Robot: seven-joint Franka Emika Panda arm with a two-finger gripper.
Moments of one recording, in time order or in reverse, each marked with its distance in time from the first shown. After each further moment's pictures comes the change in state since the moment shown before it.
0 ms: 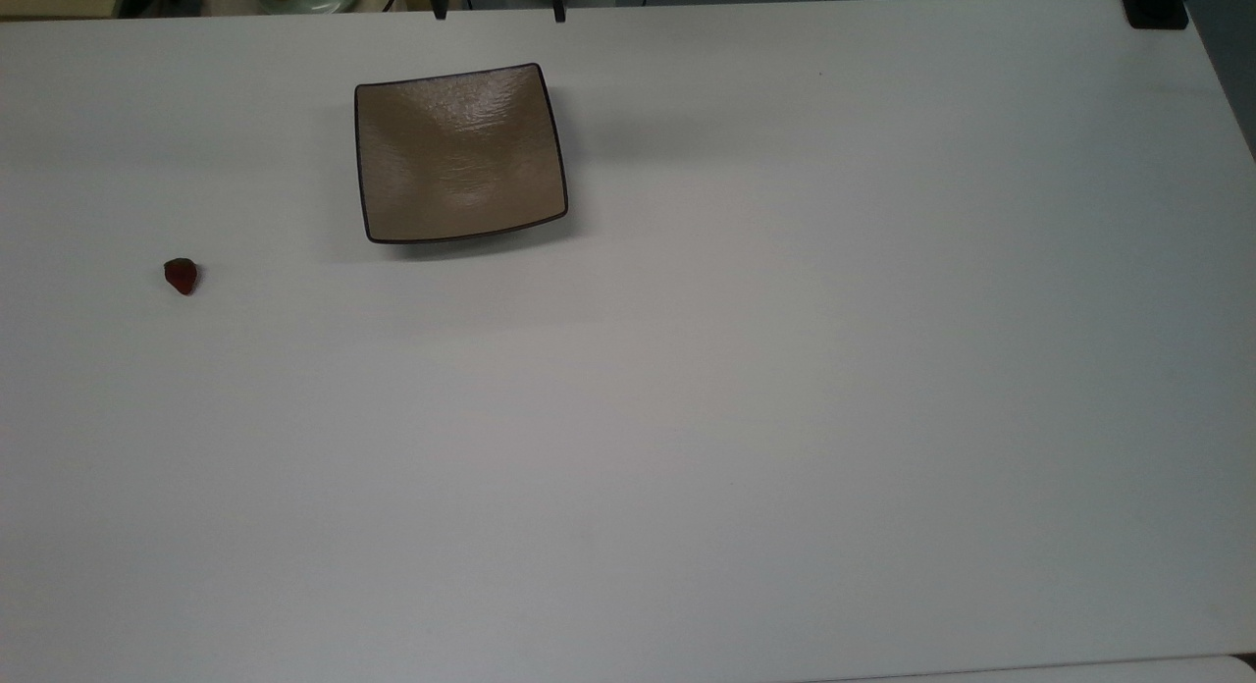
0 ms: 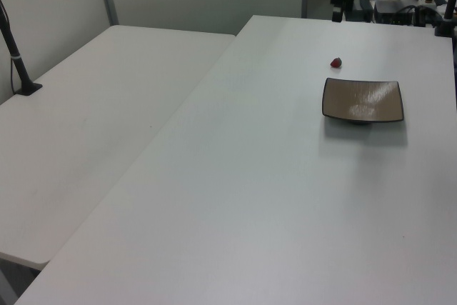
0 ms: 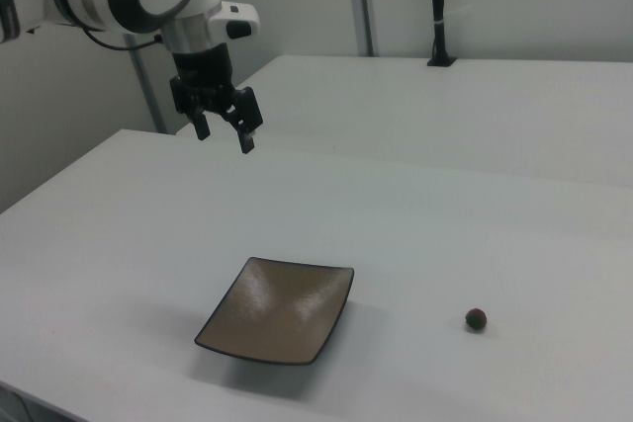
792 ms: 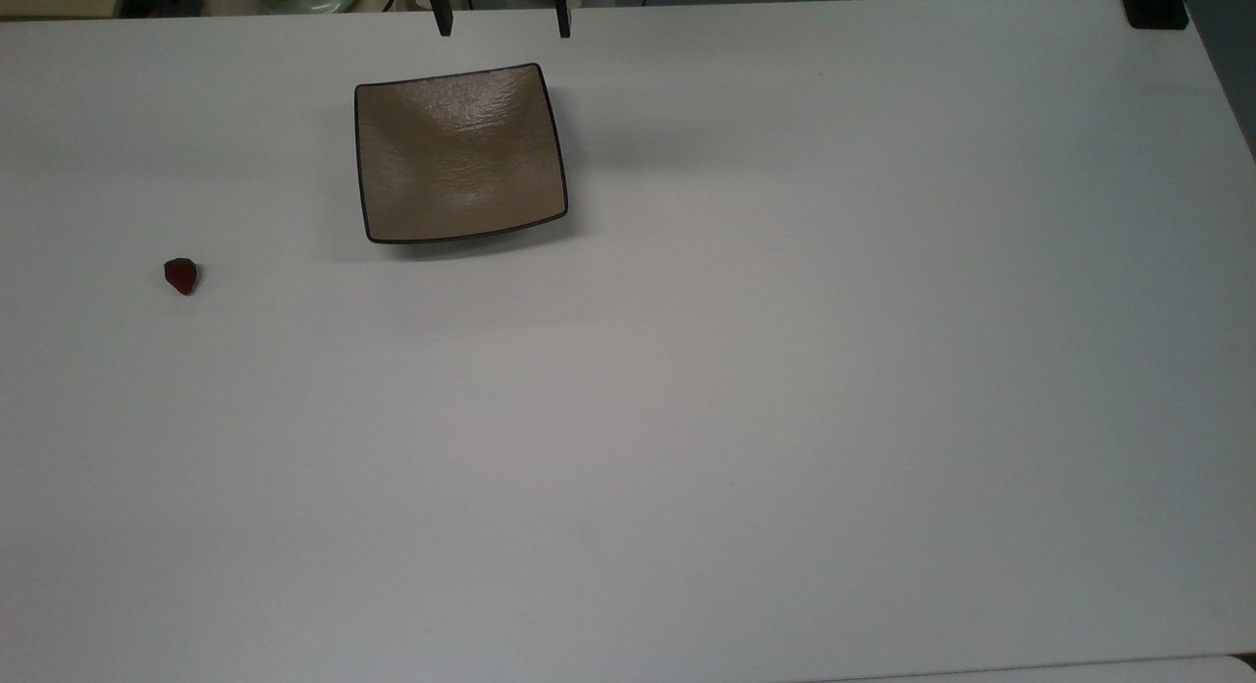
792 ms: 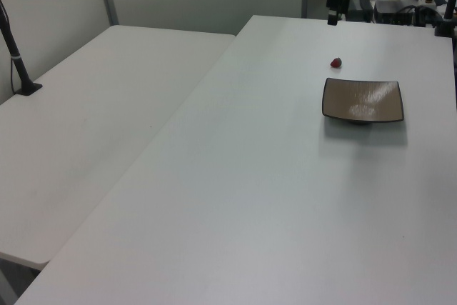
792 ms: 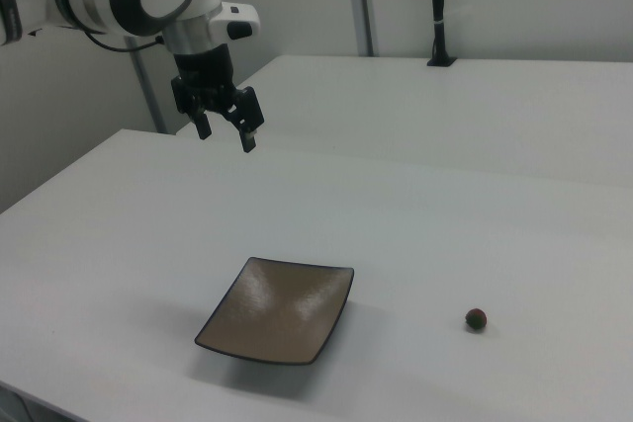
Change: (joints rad) arm 0.007 0.009 0.000 -0.002 0.000 0.026 -0.004
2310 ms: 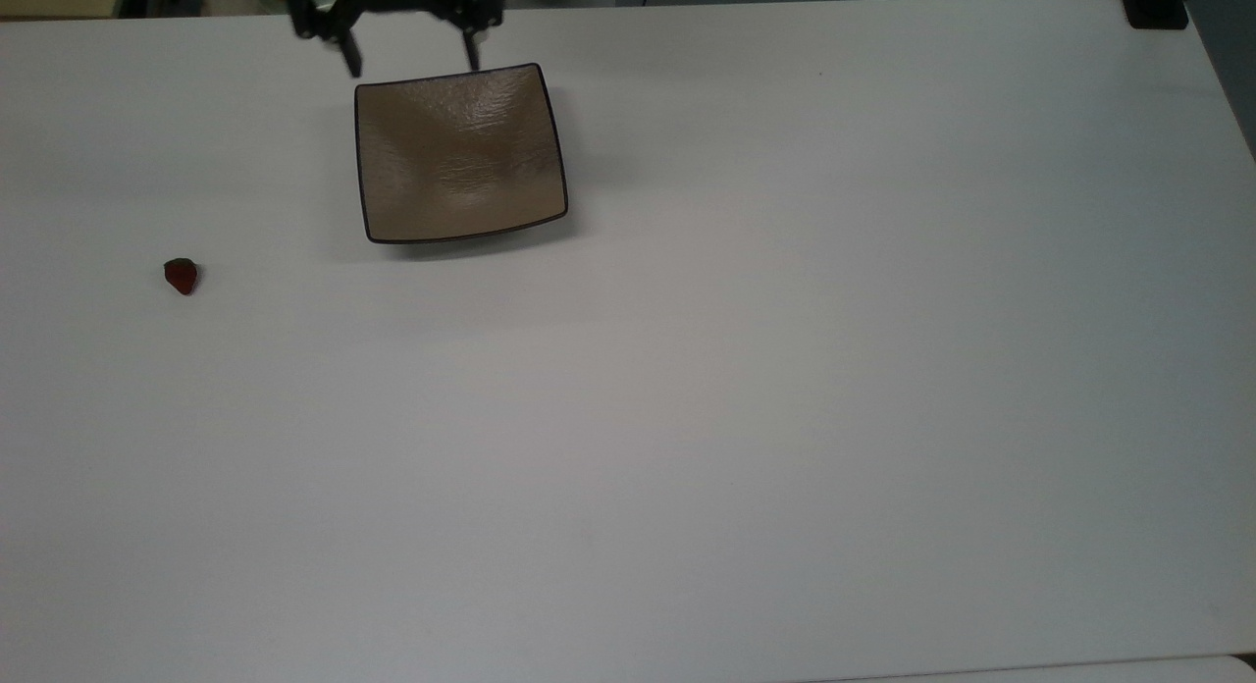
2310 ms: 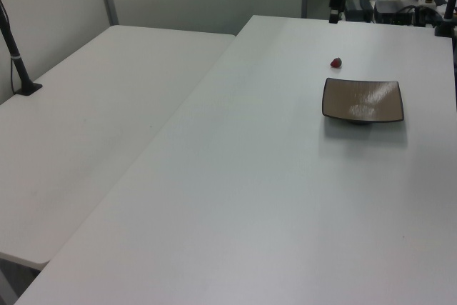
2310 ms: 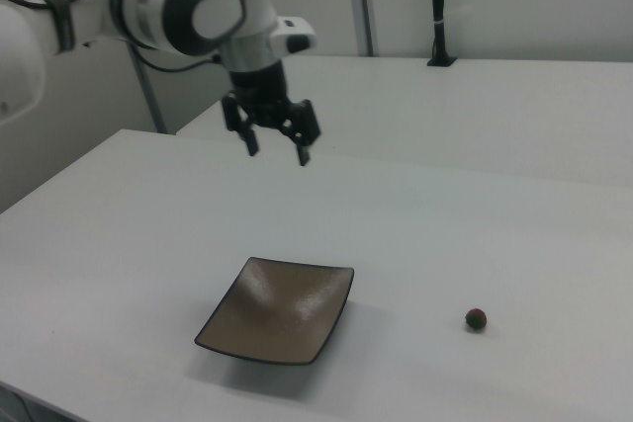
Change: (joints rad) arm -0.124 0.070 -0.009 0.014 -0.005 0.067 -0.230
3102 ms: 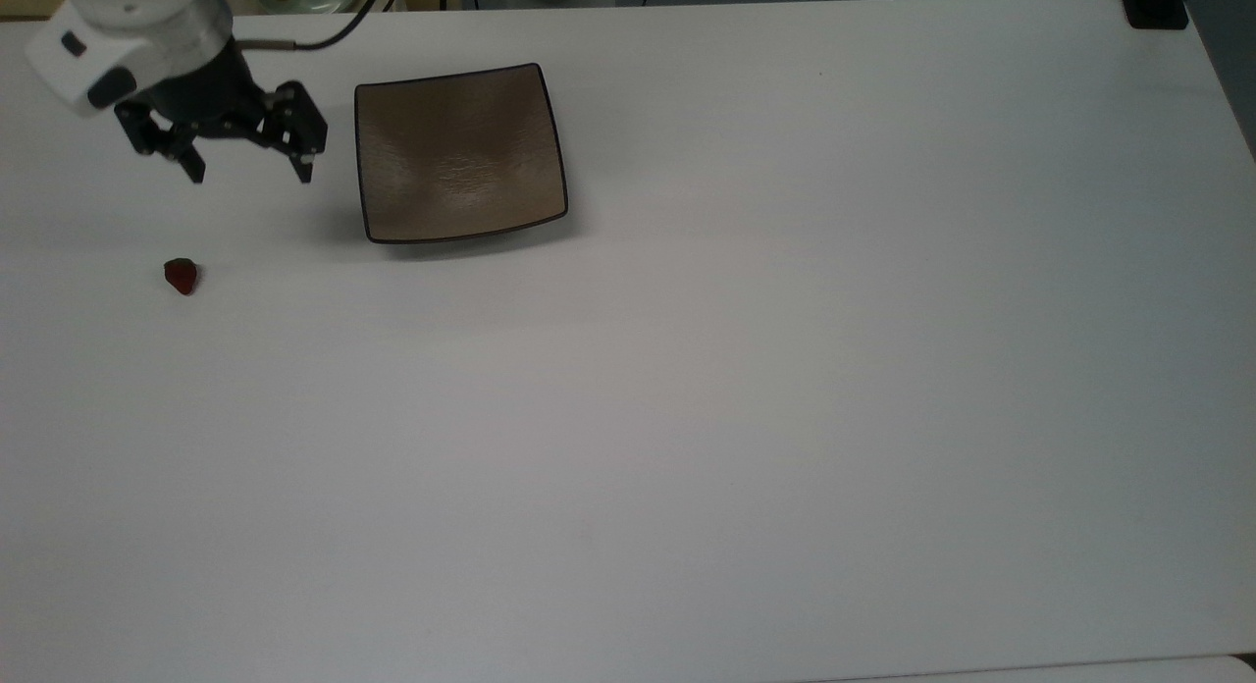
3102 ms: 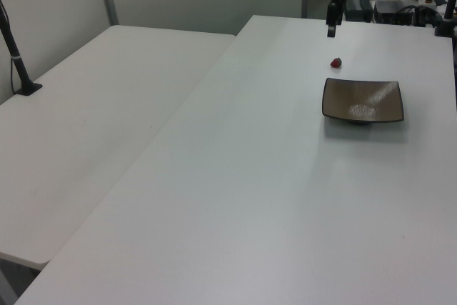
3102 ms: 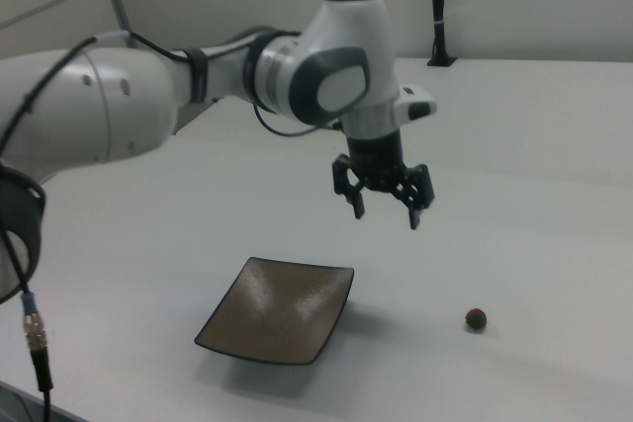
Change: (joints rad) arm -0.188 0.264 -0.009 0.103 -0.066 0.120 -0.181
